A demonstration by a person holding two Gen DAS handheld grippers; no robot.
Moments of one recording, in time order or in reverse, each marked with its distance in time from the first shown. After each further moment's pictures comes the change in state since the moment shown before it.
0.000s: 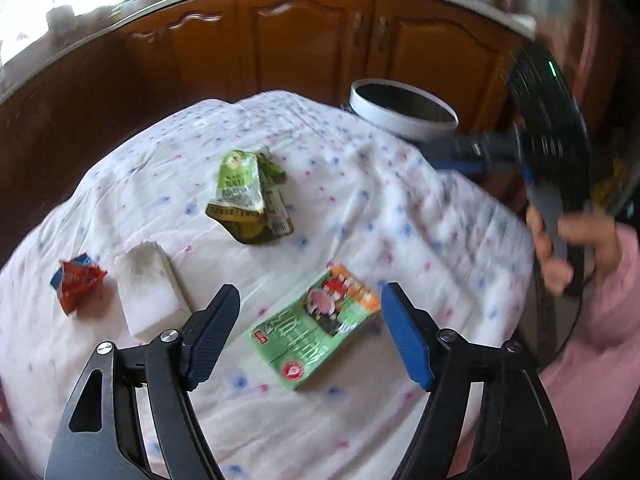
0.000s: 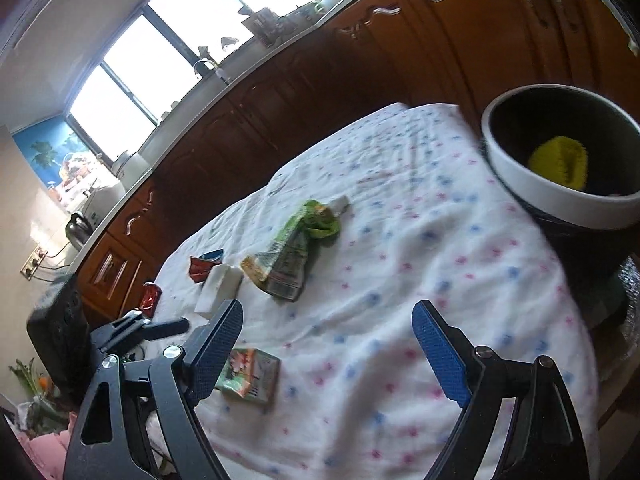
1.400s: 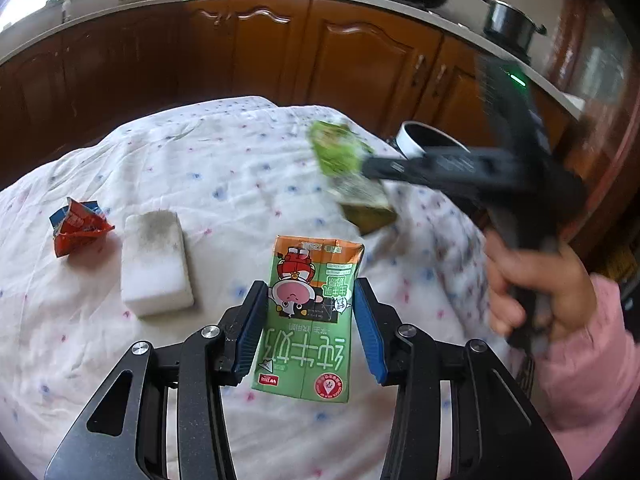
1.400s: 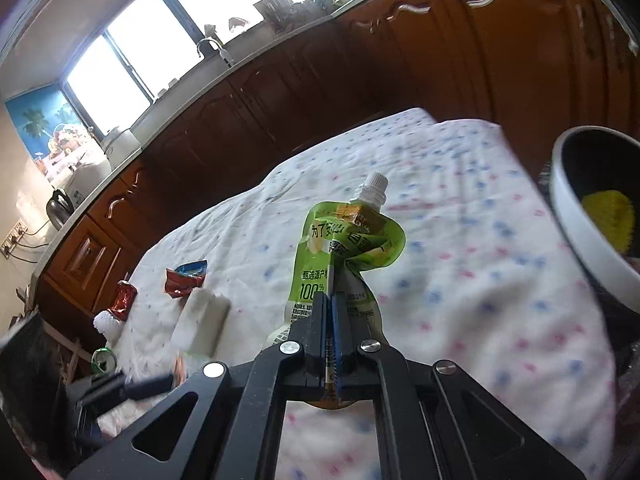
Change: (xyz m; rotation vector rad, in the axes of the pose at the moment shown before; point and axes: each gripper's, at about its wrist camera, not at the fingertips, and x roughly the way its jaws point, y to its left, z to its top) left arm 0.005 0.019 -0.004 -0.321 -0.107 0.031; right arm 0.036 0.012 0.028 -0.079 0.003 -0.080
